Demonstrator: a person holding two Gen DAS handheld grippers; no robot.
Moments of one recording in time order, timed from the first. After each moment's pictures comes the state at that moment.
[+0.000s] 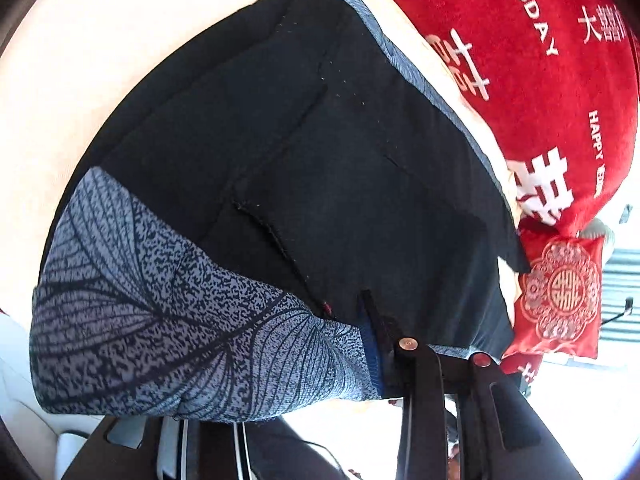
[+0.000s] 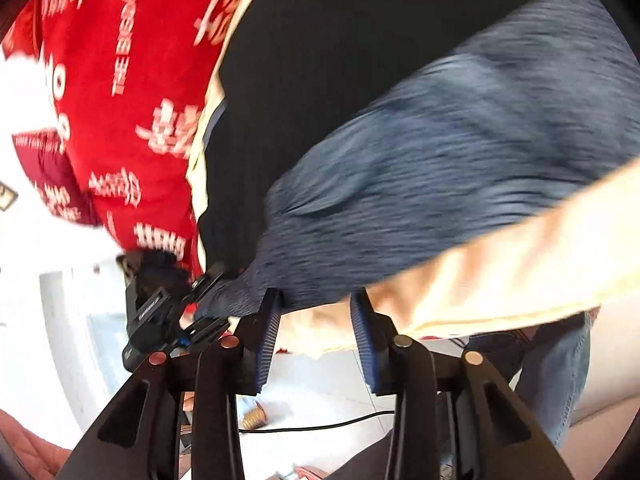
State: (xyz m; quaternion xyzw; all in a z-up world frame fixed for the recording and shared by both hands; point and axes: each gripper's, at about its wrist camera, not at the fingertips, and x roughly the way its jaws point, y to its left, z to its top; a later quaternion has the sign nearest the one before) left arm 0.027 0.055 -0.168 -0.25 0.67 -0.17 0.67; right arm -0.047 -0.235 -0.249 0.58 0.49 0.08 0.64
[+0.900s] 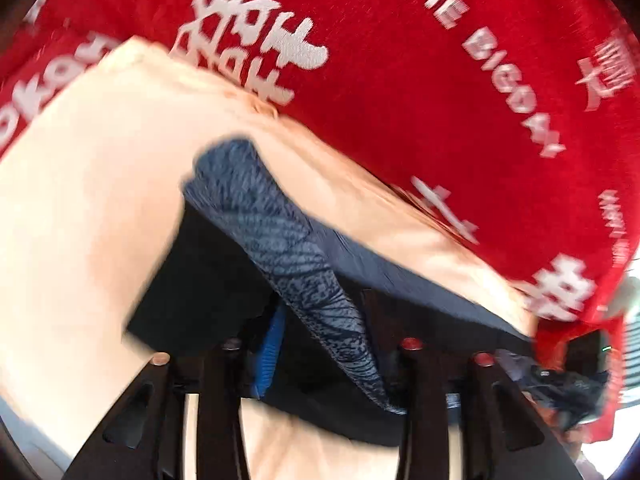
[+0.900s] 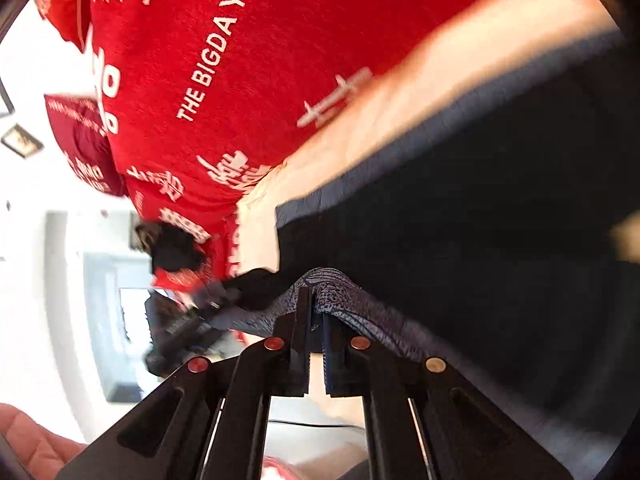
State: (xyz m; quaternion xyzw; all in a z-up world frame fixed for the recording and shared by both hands) left arm 0.204 -0.005 -0.093 -0.20 0.57 -0.08 0.80; right arm 0.209 -0.358 -0.130 0.44 0.53 0.20 0.70
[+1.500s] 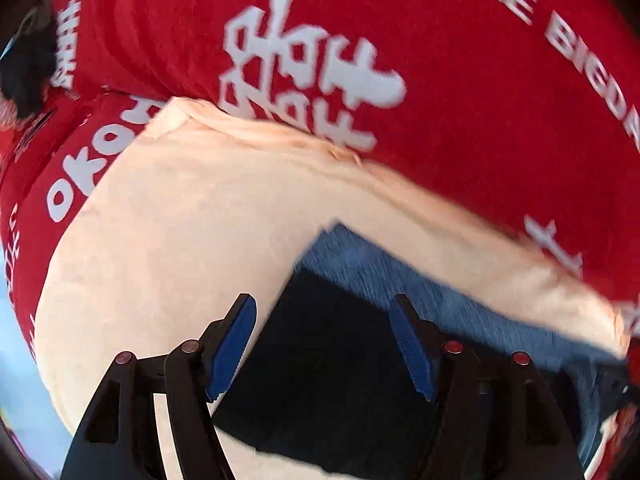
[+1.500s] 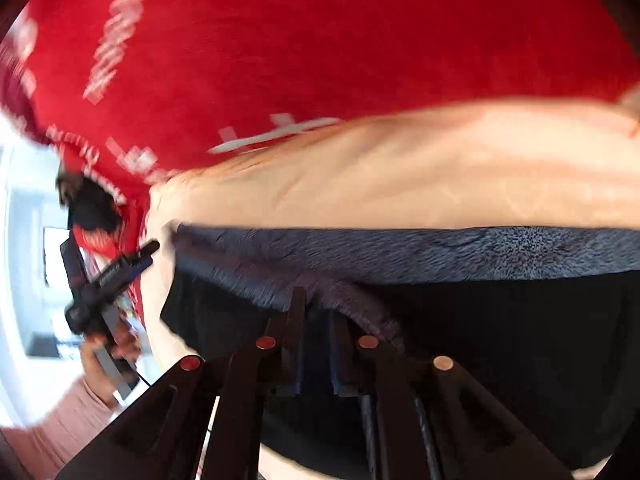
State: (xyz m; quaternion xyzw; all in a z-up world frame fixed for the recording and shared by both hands) left arm 0.242 -0.002 -0.092 -0.06 0.57 0.03 0.82; right arm 0.298 -0.342 -0.151 0.29 0.58 0.20 0.73
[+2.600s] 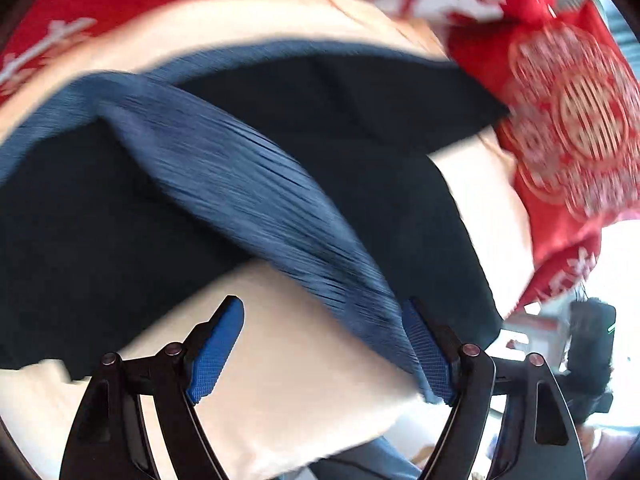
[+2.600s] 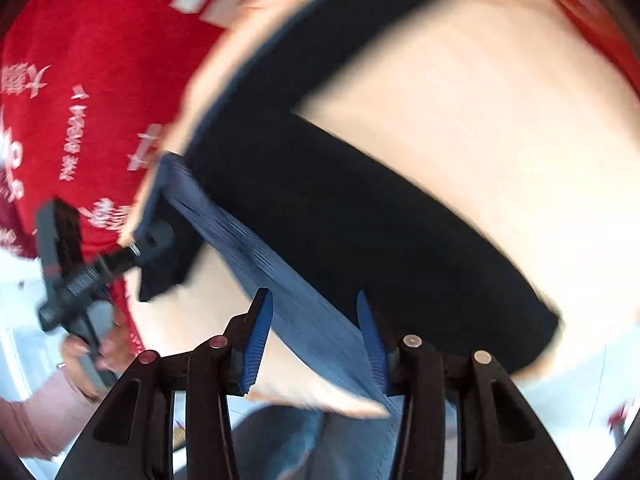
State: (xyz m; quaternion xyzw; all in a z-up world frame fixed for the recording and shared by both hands) left arm 0.046 -0.399 -0.100 0.07 0.70 -0.36 0.62; right arm -0.045 -0.498 -0.178 0.47 0.58 -0.06 0.66
